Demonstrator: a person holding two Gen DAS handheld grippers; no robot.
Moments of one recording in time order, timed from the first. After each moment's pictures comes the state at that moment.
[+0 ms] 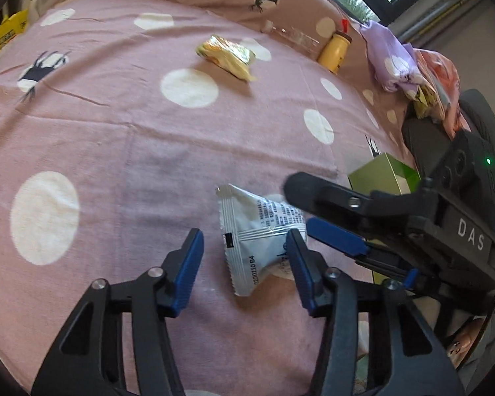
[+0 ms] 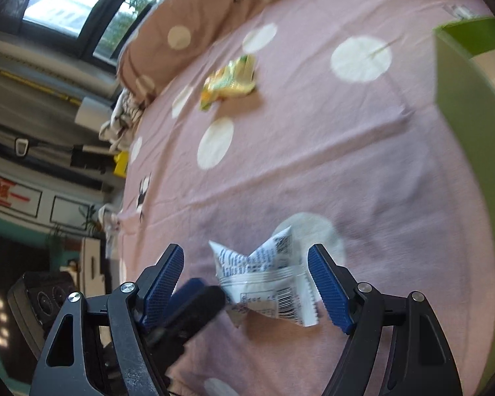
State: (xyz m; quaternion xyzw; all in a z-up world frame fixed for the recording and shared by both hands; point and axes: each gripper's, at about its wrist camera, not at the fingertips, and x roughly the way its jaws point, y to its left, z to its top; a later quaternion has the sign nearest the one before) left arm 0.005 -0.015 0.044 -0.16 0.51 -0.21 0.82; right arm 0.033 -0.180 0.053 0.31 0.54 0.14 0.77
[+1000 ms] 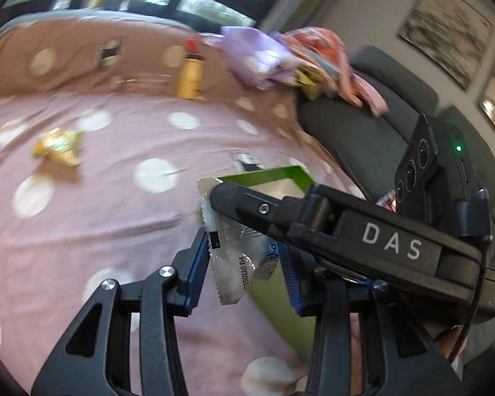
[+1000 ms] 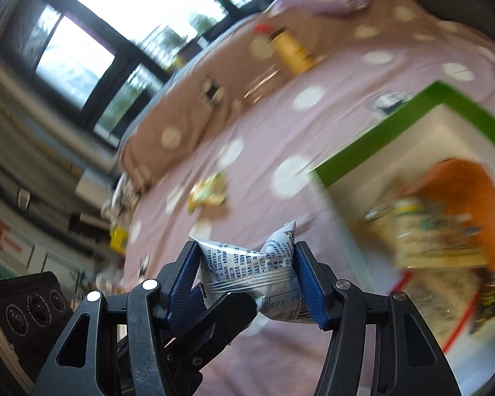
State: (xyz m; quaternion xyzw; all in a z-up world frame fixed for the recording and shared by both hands) left arm -0.017 -0.141 0.122 -0.09 0.38 -0.42 0.82; right arm -0.033 -0.290 0.135 0.34 0.36 0.01 0.87
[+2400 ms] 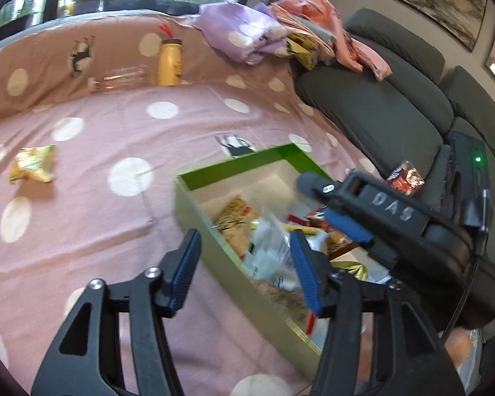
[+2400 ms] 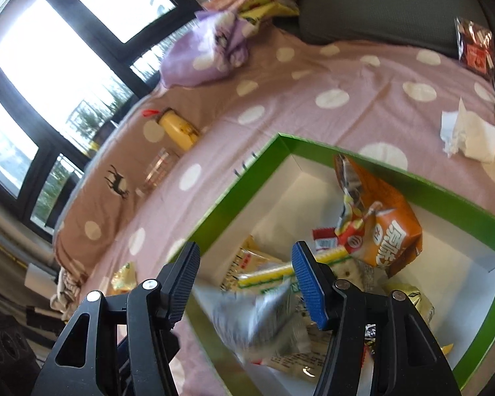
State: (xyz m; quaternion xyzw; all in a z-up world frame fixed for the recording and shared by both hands) left arm -0.012 -0.186 0.115 -0.02 0.40 -0.40 0.83; right arm -0.070 -0.357 0.132 0.36 0.29 -0.19 0.87
